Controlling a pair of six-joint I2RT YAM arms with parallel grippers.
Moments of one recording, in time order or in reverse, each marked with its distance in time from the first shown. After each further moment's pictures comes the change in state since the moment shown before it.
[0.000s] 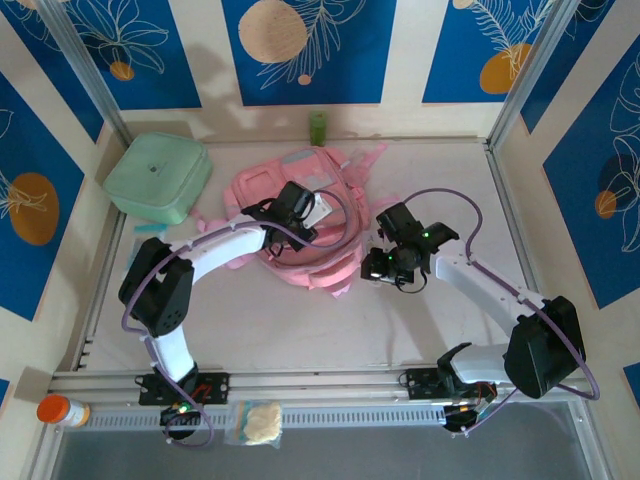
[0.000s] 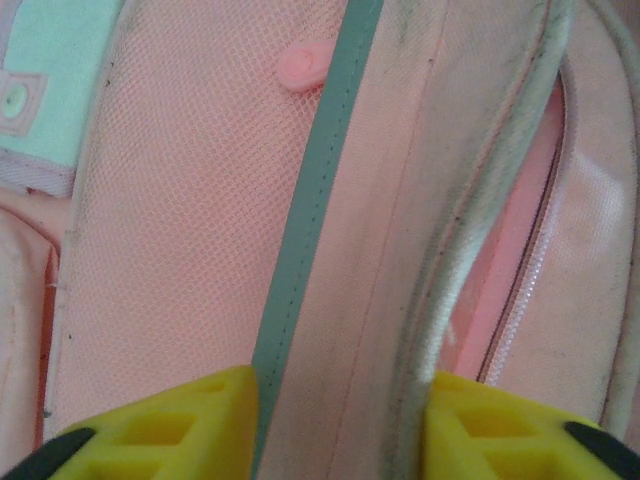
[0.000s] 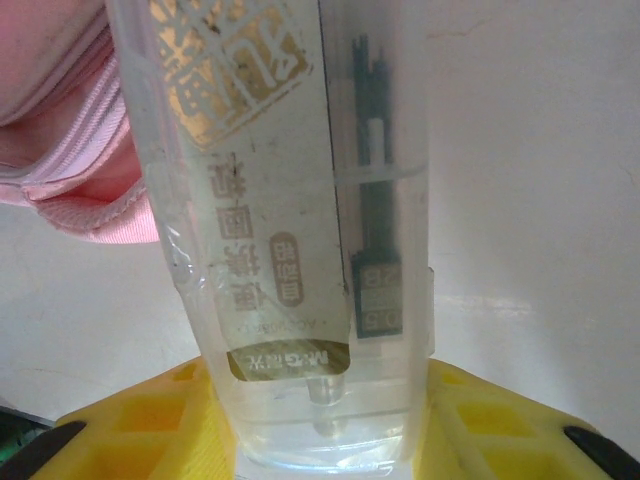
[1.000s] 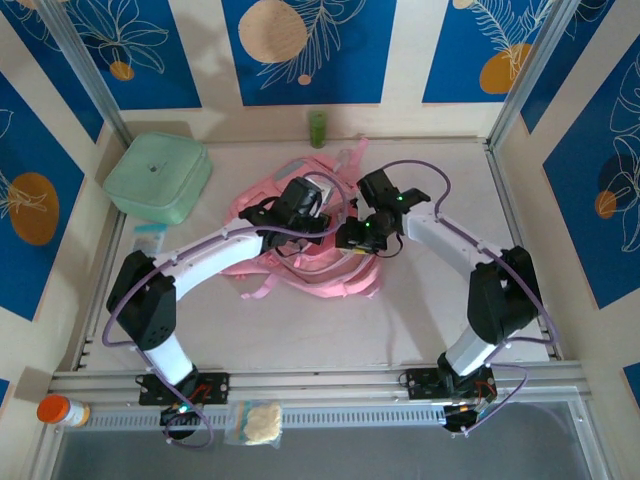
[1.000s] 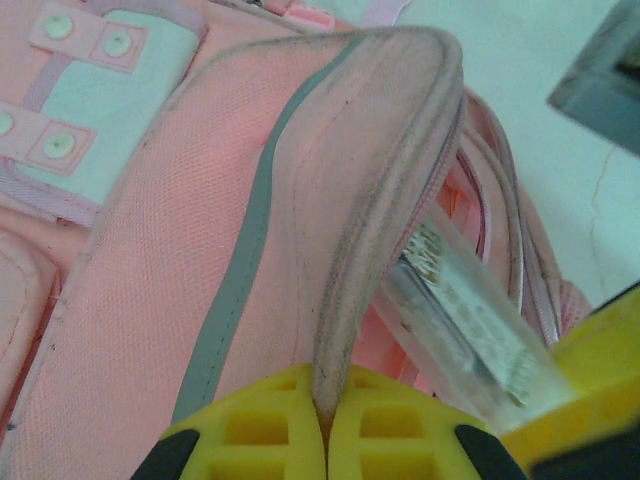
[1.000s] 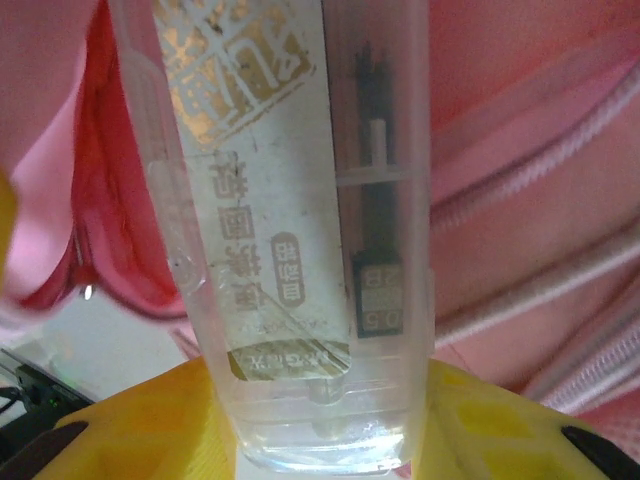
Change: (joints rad) left arm -0.089 -0.102 0.042 0.002 0.053 -0.591; right arm -0.037 0.342 0.302 0.086 -0.173 -0.102
